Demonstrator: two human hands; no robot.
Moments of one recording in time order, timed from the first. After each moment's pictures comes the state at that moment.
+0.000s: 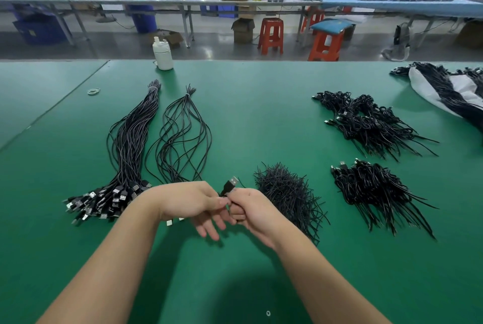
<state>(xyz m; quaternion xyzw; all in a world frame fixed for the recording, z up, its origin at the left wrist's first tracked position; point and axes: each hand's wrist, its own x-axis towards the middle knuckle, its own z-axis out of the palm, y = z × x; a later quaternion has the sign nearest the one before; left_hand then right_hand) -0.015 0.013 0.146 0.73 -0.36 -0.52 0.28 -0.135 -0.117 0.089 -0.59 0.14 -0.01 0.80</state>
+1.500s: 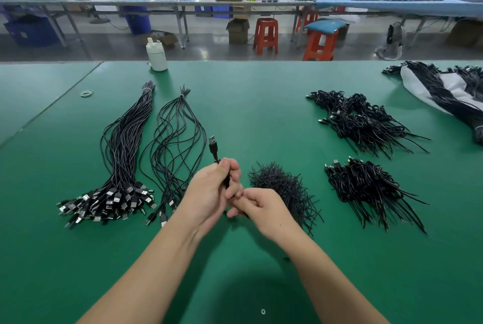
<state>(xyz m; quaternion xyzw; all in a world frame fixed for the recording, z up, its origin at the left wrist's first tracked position) -0.074 -0.030 0.137 0.47 -0.18 -0.35 0.79 -0.167 -0.135 0.106 -0.78 0.14 -0.09 0.60</state>
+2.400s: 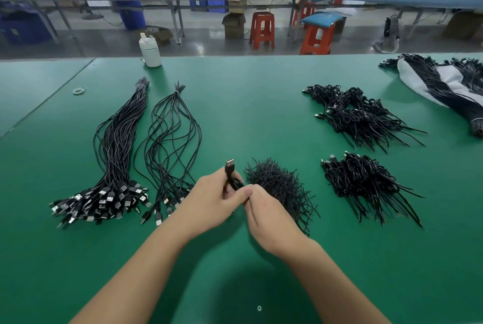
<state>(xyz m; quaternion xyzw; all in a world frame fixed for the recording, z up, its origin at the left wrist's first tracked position) -0.069 -0.023 0.127 0.82 -0.42 -0.13 0.36 -0.187 -0.135 0.106 -0.93 0.14 -0.10 0.32</state>
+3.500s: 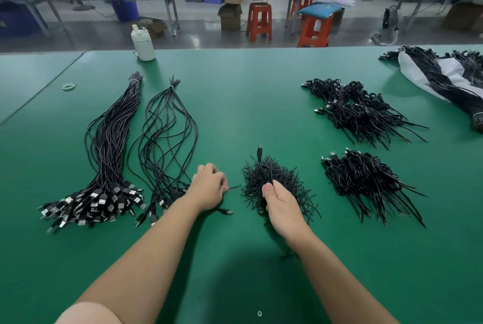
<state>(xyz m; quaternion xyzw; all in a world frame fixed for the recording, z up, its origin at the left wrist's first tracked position) 0.022 -0.073 0.017 0.89 -0.42 -0.12 0.11 -0.171 -0.173 0.061 -0.76 0.34 -0.10 0.54</state>
